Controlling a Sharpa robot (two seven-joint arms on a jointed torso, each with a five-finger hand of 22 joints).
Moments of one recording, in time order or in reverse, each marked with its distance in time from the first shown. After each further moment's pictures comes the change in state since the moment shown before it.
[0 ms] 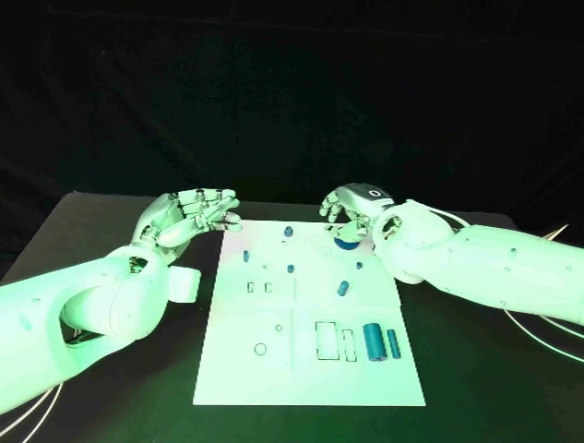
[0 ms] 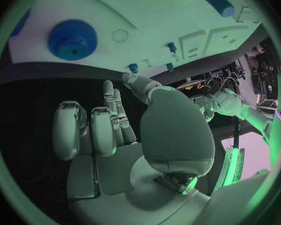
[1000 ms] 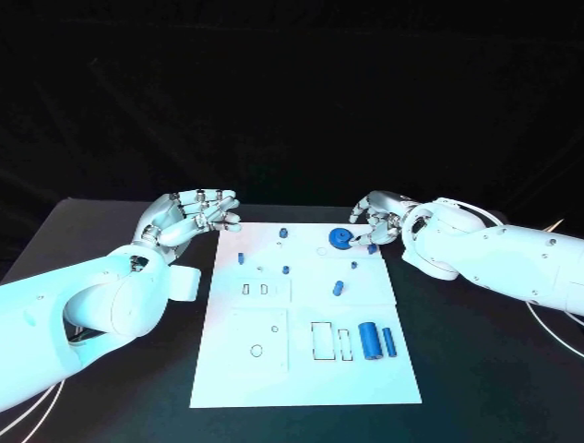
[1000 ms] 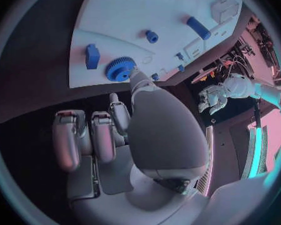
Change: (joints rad) left arm 0.000 0.009 0.000 -0.021 0.000 0.011 -0.007; left_hand 0.000 0.000 0.000 0.000 0.000 0.000 0.000 0.000 0.002 0.000 0.000 0.000 0.000 0.000 0.000 0.000 0.003 0.000 -0.006 -0.002 0.007 0.003; right arm 0.006 -0.077 0.003 -0.019 0.209 0.181 -0.027; right_hand 0.205 0.045 -0.491 0.264 0.016 -0.120 0.015 -0.019 0.048 0.174 0.003 1.173 1.125 0.000 -0.004 0.130 0.083 -0.032 0.033 0.002 0.146 0.026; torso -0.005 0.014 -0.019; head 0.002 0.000
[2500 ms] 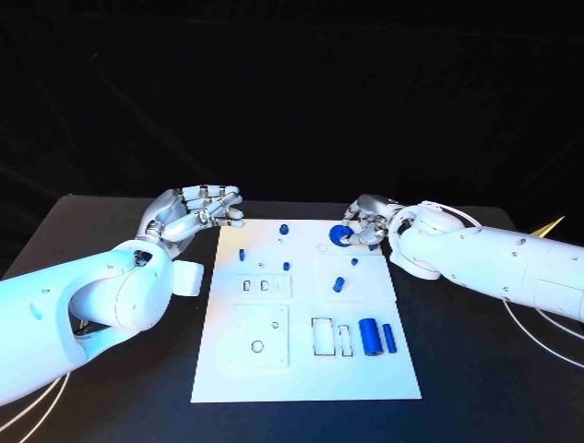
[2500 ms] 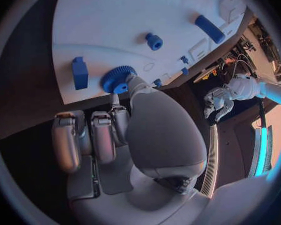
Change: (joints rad) left arm 0.000 0.010 0.000 -0.010 0.000 0.005 -0.002; left_hand 0.000 0.000 0.002 0.002 0.000 0.000 0.000 0.000 0.001 0.000 0.000 0.000 0.000 0.000 0.000 0.000 0.003 0.000 -0.001 0.002 0.005 0.003; right arm -0.032 0.092 -0.001 -0.099 0.029 0.000 -0.007; right_hand 0.023 0.034 0.075 -0.006 0.037 0.031 0.002 0.016 0.004 0.050 -0.003 0.090 0.001 0.000 0.000 0.007 -0.001 -0.015 0.000 0.000 0.024 -0.001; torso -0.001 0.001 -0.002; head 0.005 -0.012
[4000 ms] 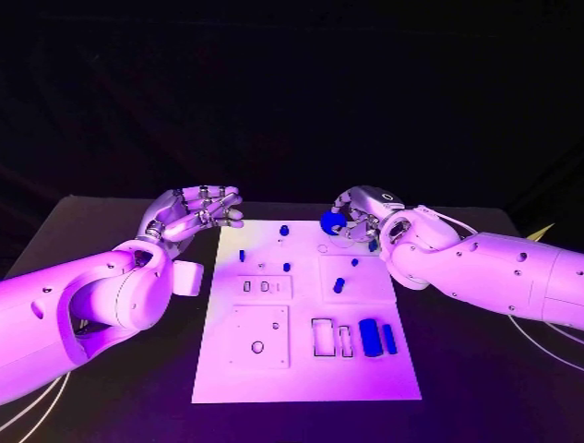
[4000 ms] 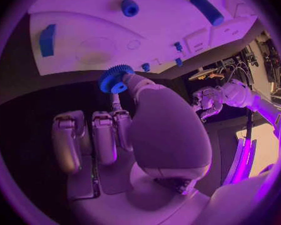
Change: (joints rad) left arm 0.000 -0.001 0.000 -0.007 0.000 0.003 -0.002; left_hand 0.000 0.000 0.004 -0.004 0.000 0.000 0.000 0.000 0.001 0.000 0.000 0.000 0.000 0.000 0.000 0.000 0.003 0.000 -0.004 -0.004 0.005 0.003; right arm -0.002 -0.025 0.003 0.152 -0.179 -0.222 -0.066; right_hand -0.037 -0.016 0.251 -0.042 0.012 0.086 -0.010 0.006 -0.019 0.050 -0.025 0.074 0.000 0.000 -0.015 0.000 0.000 -0.015 -0.002 -0.010 0.036 0.000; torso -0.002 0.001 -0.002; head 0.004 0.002
